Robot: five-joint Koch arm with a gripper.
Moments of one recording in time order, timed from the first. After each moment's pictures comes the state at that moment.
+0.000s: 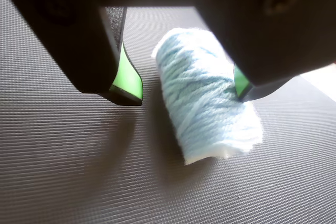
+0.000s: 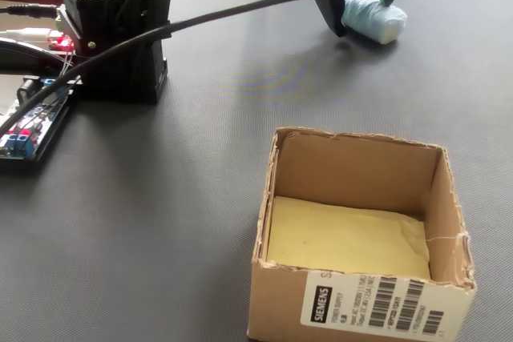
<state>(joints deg) -31.6 76.9 106.6 37.1 86.9</state>
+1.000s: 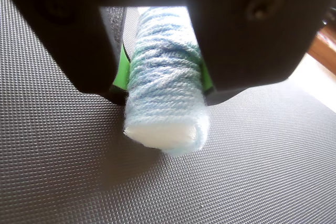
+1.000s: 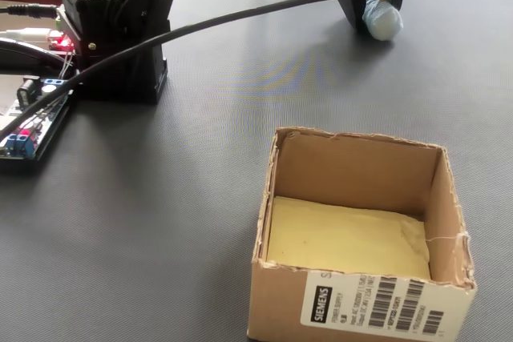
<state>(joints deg) -32.6 67.7 97.6 35.5 83.4</state>
